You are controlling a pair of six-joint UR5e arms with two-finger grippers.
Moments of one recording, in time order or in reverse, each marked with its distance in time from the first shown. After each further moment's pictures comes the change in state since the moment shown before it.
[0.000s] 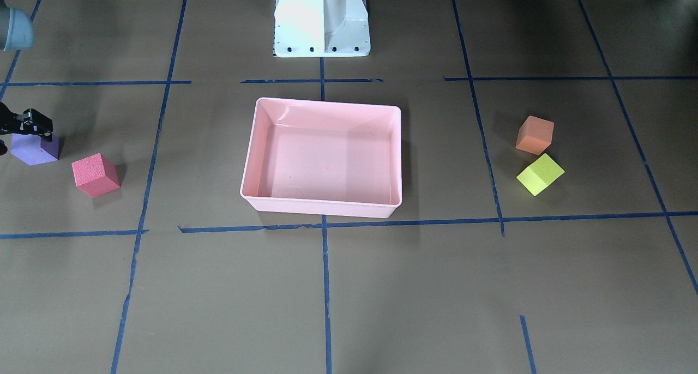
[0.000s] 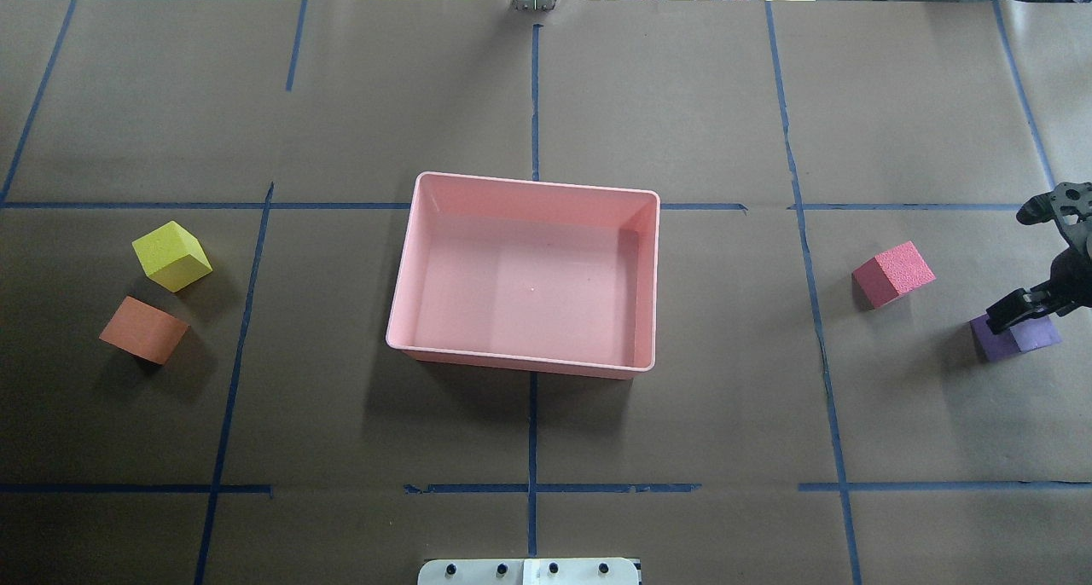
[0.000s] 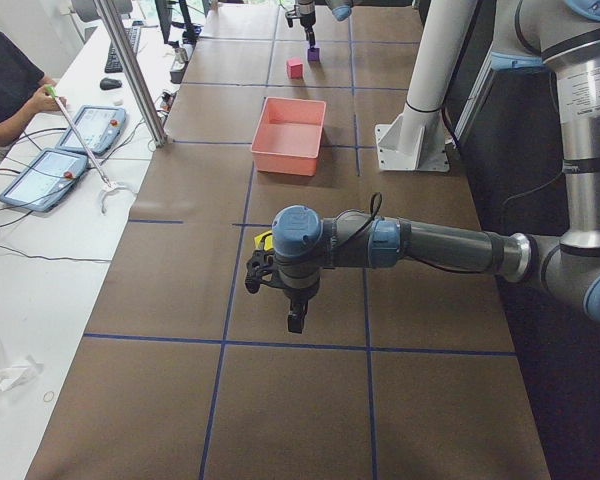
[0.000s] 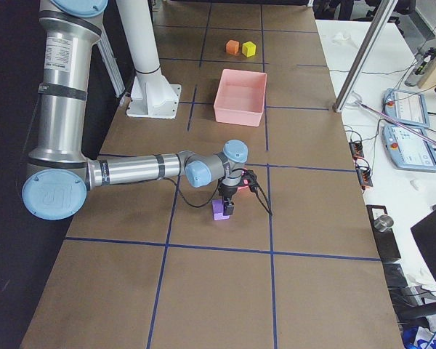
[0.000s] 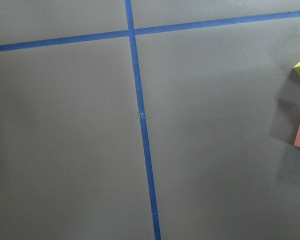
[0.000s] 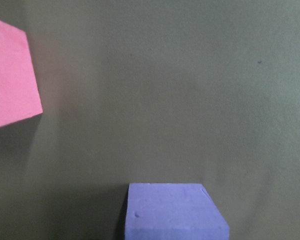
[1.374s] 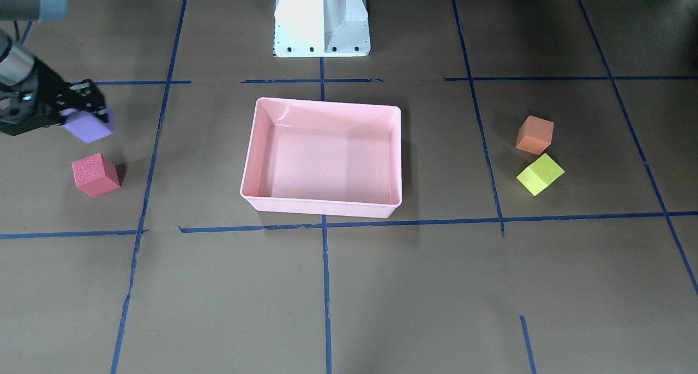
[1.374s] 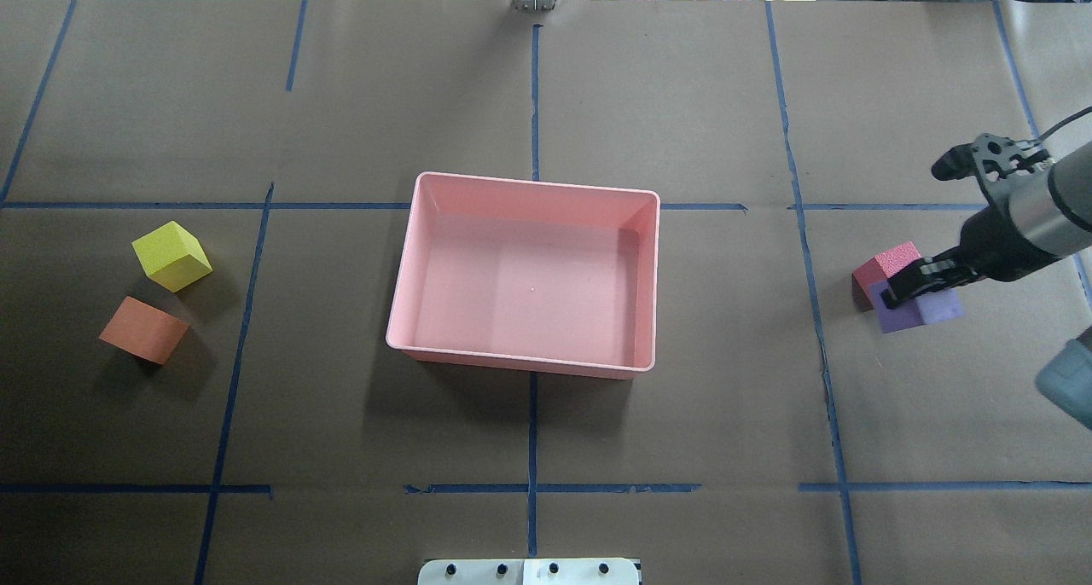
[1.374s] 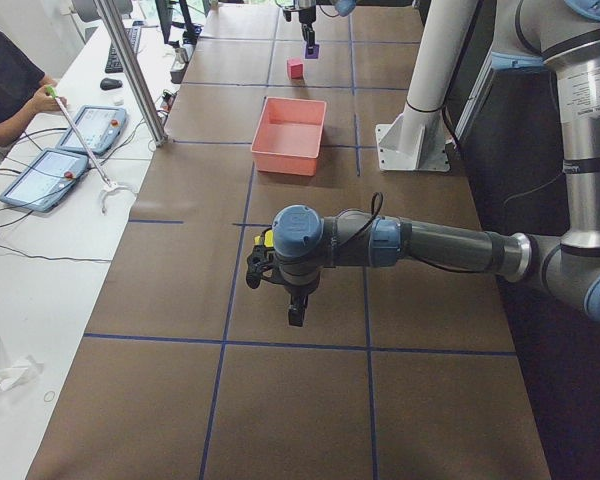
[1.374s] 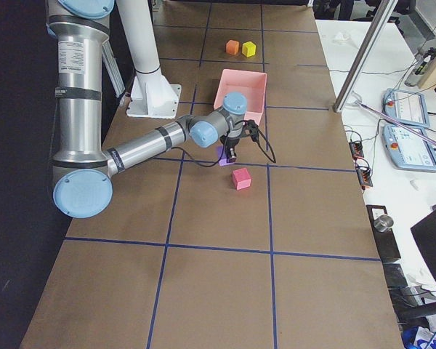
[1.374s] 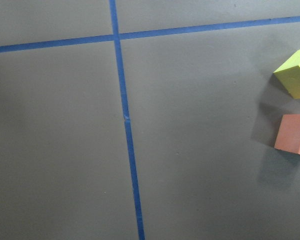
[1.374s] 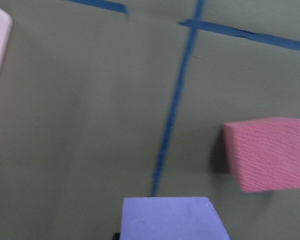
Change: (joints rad) left arm -0.001 0.000 -0.003 0.000 -0.065 -0.006; right arm -0.115 0.177 0.275 -0.054 0.109 0.314
